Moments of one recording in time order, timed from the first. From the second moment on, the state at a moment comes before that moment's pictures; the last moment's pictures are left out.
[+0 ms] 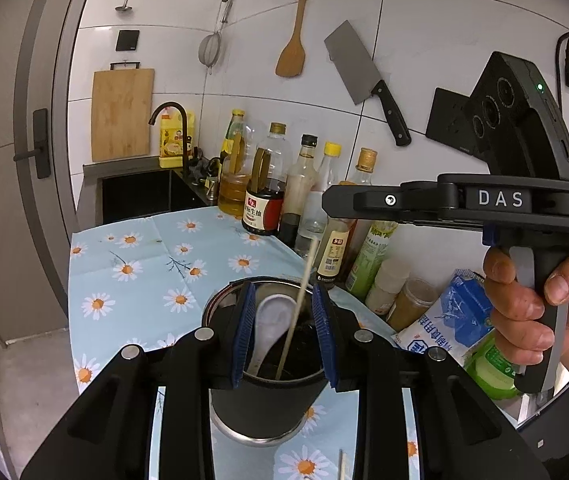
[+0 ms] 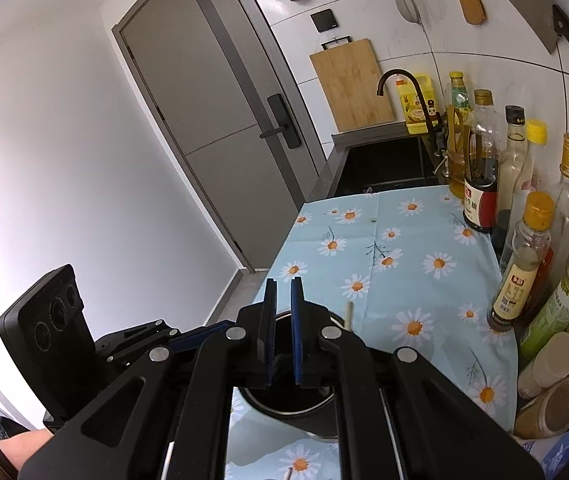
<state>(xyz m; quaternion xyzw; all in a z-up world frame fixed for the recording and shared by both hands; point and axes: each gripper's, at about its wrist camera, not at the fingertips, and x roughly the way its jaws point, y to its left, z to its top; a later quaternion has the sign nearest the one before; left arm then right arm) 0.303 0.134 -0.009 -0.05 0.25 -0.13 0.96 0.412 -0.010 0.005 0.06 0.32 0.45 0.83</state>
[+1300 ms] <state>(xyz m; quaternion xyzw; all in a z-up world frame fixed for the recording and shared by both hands) 0.178 0.151 -0.060 -0.15 0.38 -0.05 0.91 0.304 -0.080 -0.078 0.08 0.46 0.41 0.78</state>
